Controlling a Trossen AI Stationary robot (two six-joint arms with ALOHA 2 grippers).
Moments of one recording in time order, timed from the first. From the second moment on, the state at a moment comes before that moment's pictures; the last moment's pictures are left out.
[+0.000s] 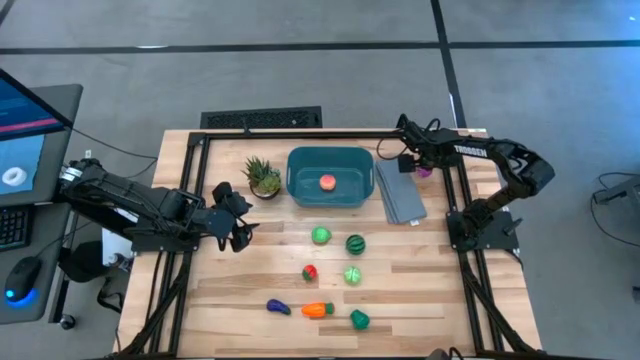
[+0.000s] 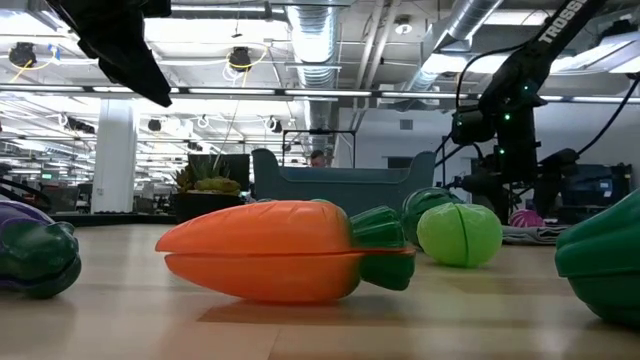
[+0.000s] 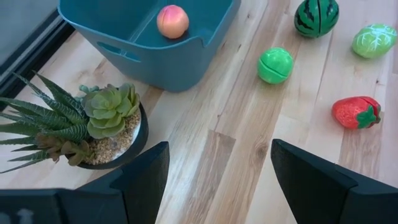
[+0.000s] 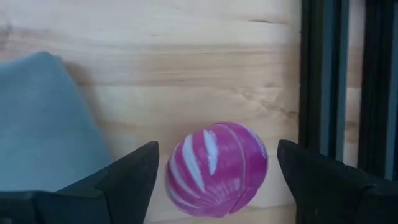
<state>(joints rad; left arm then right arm) -0.31 0.93 0.75 -0.72 -0.51 -0.54 -0.88 1.51 0.77 -0.73 0.30 0.60</state>
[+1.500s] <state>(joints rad) -0.31 0.93 0.75 -0.72 -0.51 -0.54 -0.88 1.51 0.75 -0.73 0.26 0.62</state>
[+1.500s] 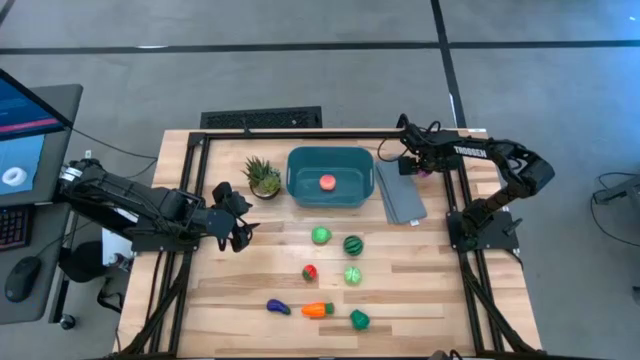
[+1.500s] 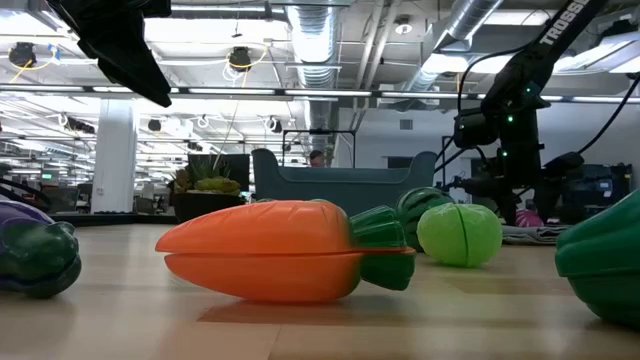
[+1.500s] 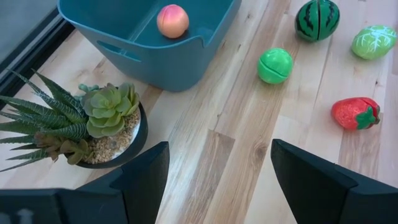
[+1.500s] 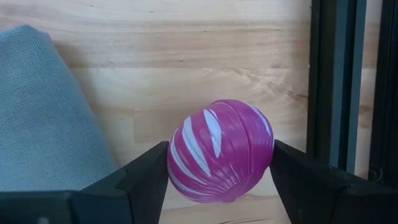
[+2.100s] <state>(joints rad) -0.31 0.93 0.75 -0.71 -0.51 -0.55 -0.89 1.40 0.75 -0.76 0.24 0.60</state>
